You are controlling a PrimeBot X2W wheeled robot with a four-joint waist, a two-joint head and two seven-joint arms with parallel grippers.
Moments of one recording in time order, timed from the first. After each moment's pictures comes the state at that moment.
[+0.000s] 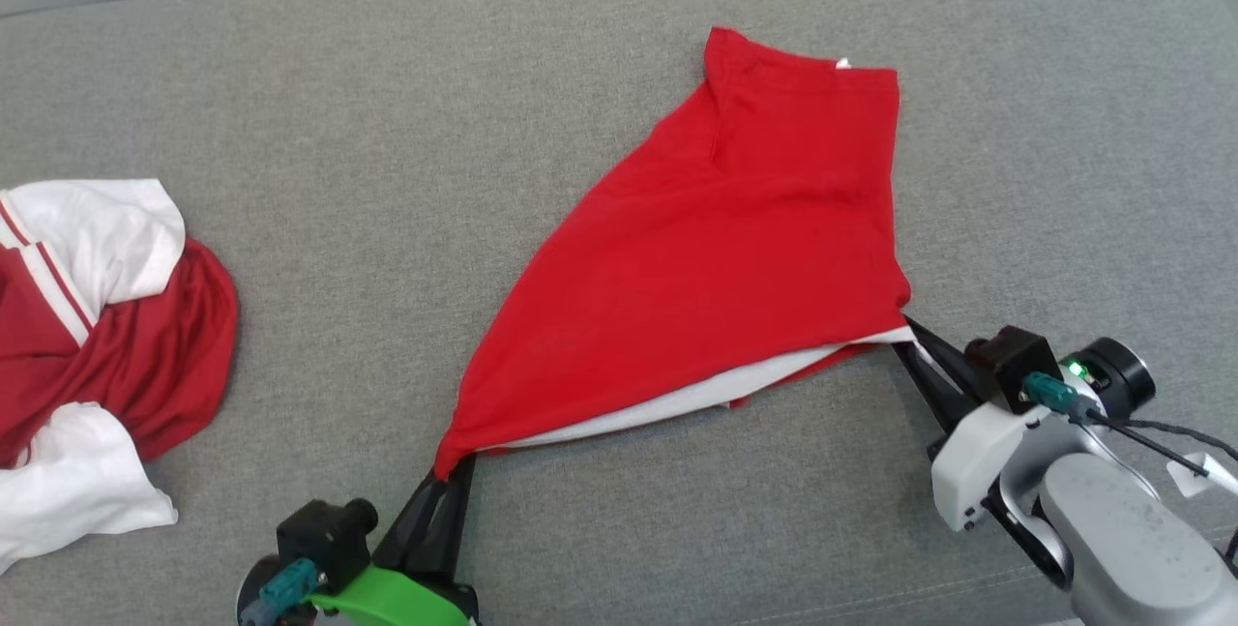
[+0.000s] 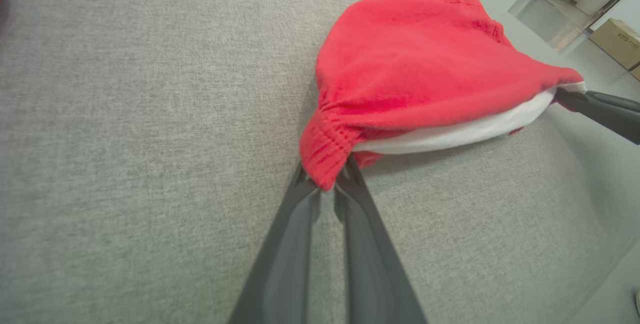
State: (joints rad) left arm -0.15 0.35 -0.64 0.20 -0.70 0.08 -0.26; right arm -0.46 -0.40 0.57 0.56 0.30 0.13 -0.24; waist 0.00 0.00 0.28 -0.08
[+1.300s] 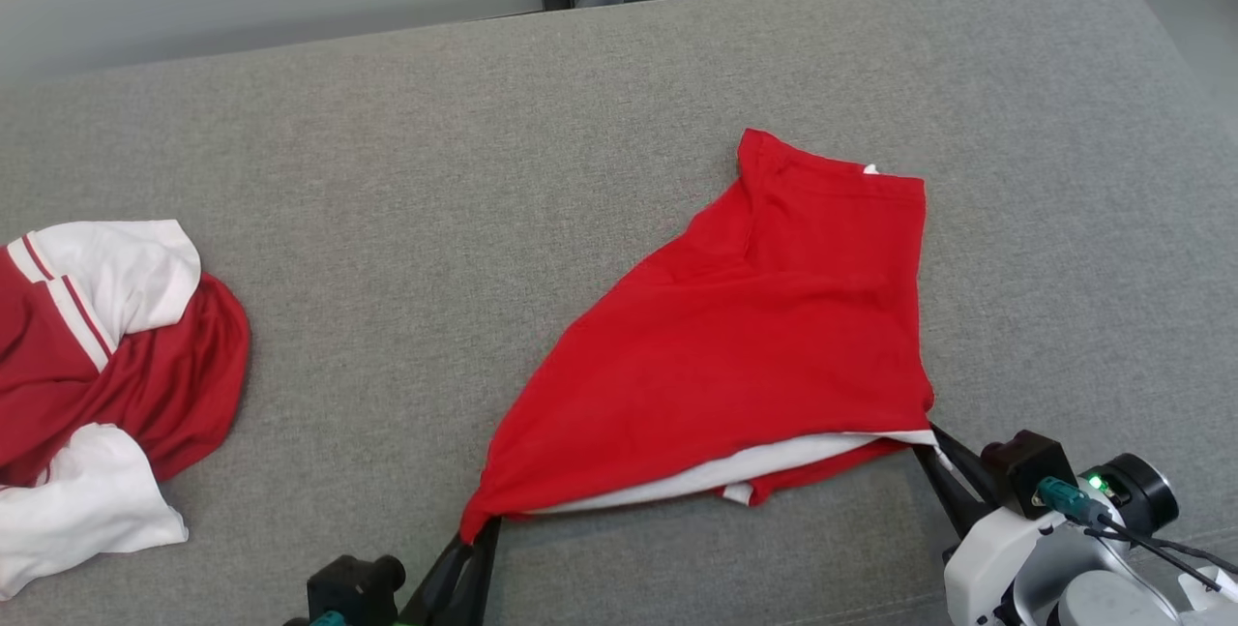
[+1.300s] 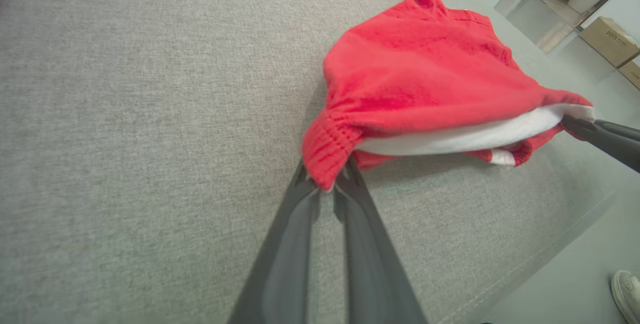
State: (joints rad) left arm -0.01 0.35 -0.66 0.13 -0.71 0.13 -0.24; right arm -0.12 -0.36 0.35 0.32 0.18 0.13 -0.11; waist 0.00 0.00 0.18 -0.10
